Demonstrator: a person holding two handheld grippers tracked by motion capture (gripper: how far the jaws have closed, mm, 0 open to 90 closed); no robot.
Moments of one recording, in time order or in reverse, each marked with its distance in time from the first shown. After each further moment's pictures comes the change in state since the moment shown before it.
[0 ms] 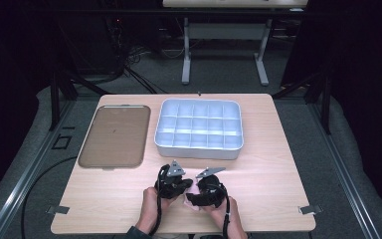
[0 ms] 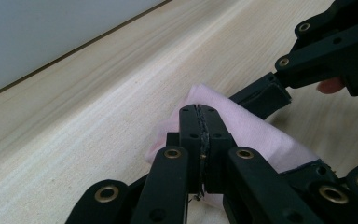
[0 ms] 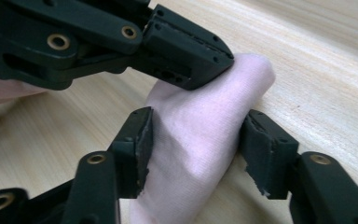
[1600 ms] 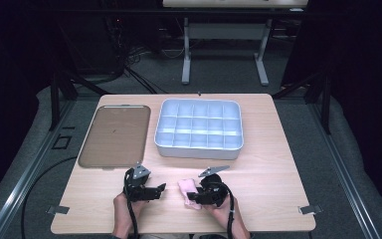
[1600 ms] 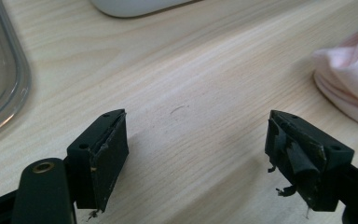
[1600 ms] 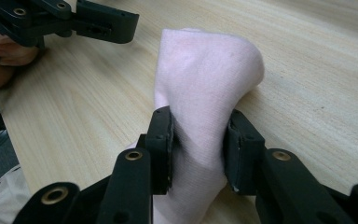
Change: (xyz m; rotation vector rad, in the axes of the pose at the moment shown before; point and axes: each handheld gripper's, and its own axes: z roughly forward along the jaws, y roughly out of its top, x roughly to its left) left arm 0.054 -0.059 -0.046 -0.020 0.233 -0.168; right arm -0.013 -0.002 0.000 -0.001 0.131 0.002
